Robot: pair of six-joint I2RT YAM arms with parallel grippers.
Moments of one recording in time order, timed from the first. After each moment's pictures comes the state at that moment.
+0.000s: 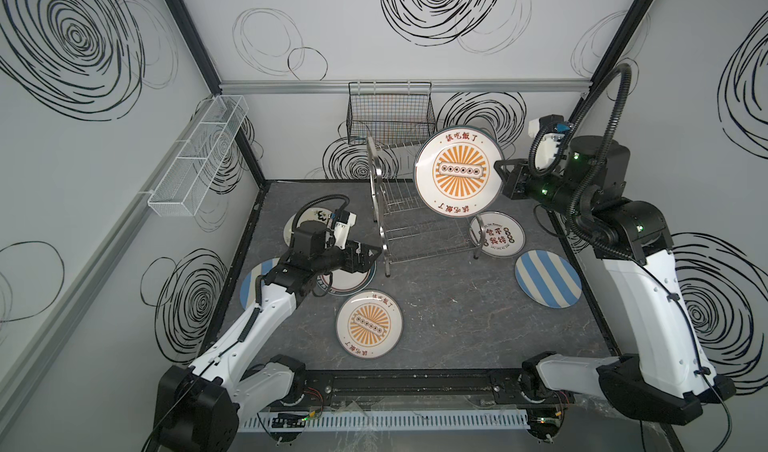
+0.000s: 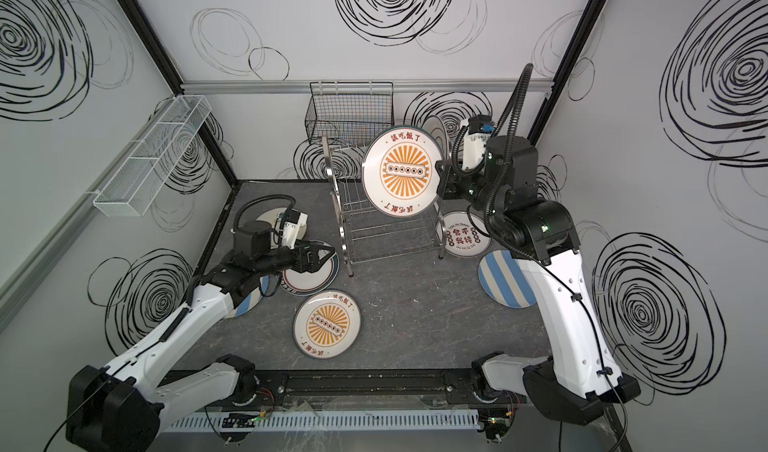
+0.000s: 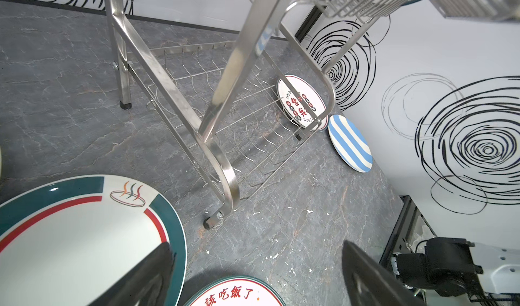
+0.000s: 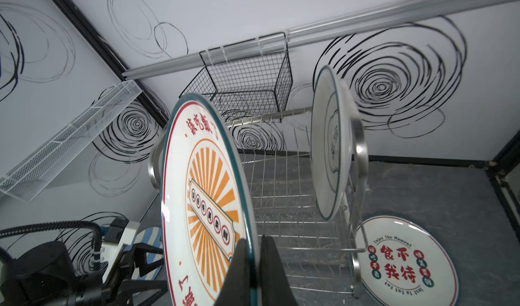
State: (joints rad) left arm -0.29 1.09 0.79 -0.24 0.52 -0.29; right arm 0.35 1.30 1.95 -0.92 -0.04 0.32
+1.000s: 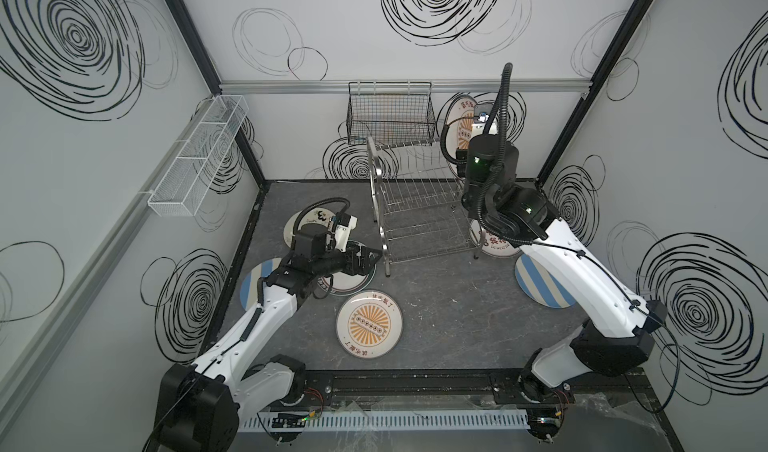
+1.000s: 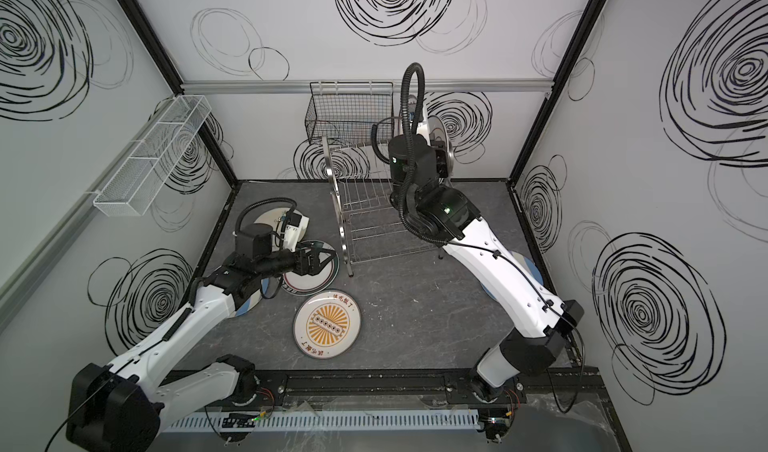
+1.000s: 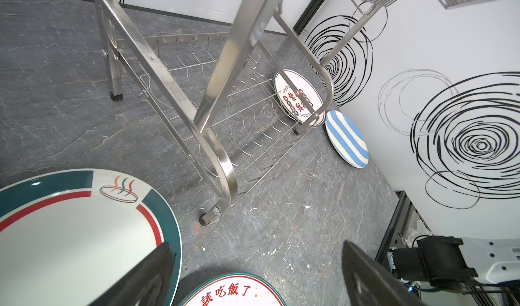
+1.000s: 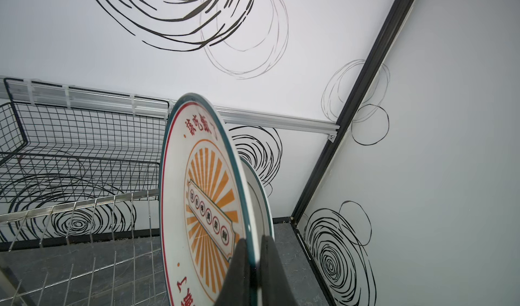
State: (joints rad) left arm -0.29 1.09 0.75 -0.21 0.55 -0.29; right arm 0.75 1.54 1.91 -0.45 1.07 -0.13
